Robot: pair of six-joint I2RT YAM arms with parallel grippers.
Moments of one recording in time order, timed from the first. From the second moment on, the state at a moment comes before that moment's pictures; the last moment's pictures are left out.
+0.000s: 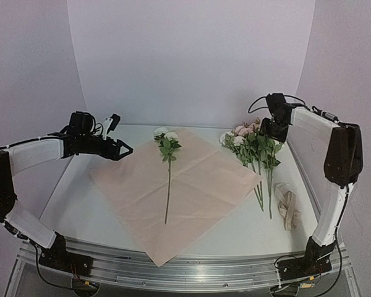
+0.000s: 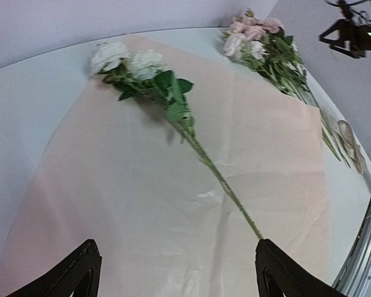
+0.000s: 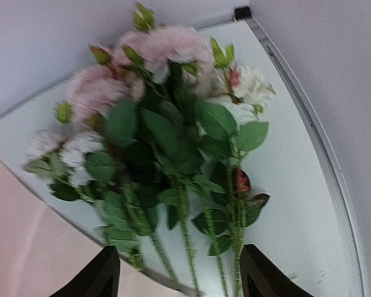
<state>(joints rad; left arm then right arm) -0.26 1.45 0.98 -0.18 0.52 0.01 0.22 1.95 1.71 -0.71 0.28 0.51</state>
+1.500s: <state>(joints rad) -0.31 1.46 1.02 -0.11 0.64 0.01 0.50 1.81 1.90 -0.69 0.26 0.48</state>
